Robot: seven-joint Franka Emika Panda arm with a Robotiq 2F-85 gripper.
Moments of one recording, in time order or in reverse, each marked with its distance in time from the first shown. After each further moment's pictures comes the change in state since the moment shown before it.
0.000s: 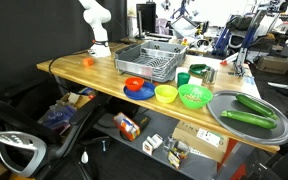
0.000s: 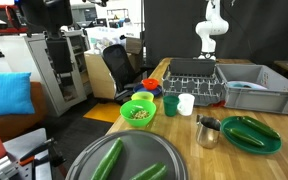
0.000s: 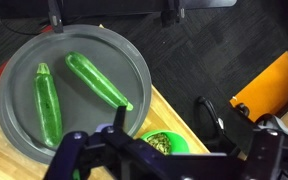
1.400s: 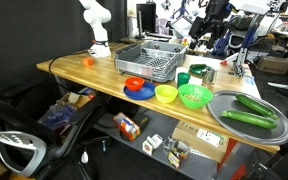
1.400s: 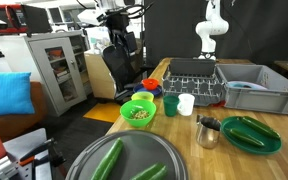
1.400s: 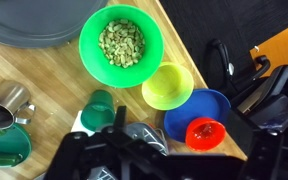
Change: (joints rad) arm 0.098 0.618 0.245 0.431 -0.038 0.448 0.206
